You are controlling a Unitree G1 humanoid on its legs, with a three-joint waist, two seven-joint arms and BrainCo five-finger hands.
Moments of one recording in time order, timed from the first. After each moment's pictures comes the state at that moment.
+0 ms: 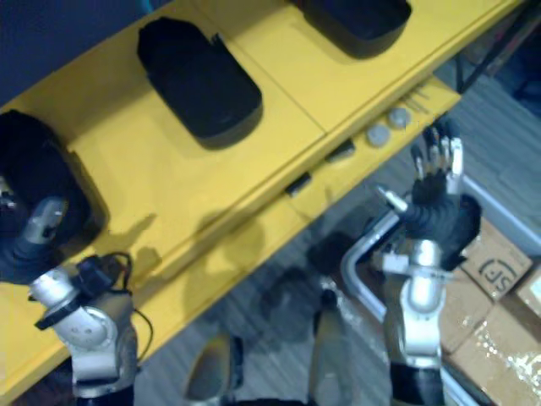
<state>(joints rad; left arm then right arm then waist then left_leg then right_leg) 0.06 0.07 0.07 -0.53 0.01 -0.52 0.48 0.09 -0.11 -0.14 -0.30 0.31 -0.38 -0.12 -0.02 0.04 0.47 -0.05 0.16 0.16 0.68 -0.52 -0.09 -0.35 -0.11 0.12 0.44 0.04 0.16</state>
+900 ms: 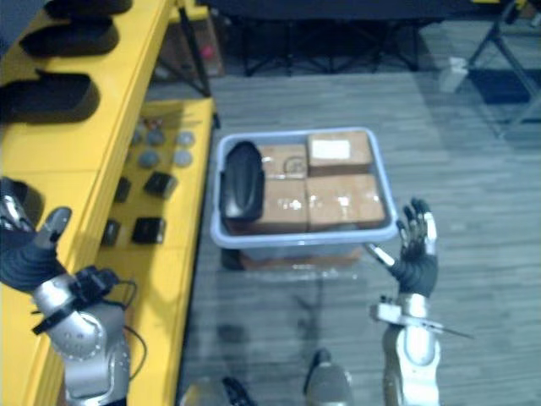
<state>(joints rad) 0.19 0.03 0.10 -0.38 -0.09 -0.33 0.34 0.22 -0.14 -0.21 -0.17 0.34 -0.30 -0.05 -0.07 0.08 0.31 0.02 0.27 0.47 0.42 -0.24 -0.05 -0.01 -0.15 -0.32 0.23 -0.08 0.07</state>
